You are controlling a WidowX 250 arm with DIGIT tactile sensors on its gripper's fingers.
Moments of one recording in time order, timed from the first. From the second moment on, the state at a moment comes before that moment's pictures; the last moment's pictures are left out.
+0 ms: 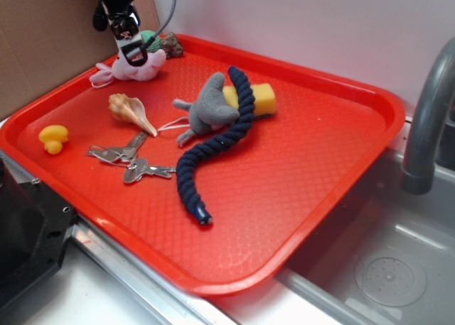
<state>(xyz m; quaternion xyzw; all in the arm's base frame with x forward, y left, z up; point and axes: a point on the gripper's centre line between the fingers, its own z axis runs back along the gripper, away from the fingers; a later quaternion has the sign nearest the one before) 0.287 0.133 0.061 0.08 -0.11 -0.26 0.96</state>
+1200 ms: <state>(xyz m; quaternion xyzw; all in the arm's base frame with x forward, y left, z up) 0.313 0.128 0.006 0.07 -0.05 -0.29 0.95</state>
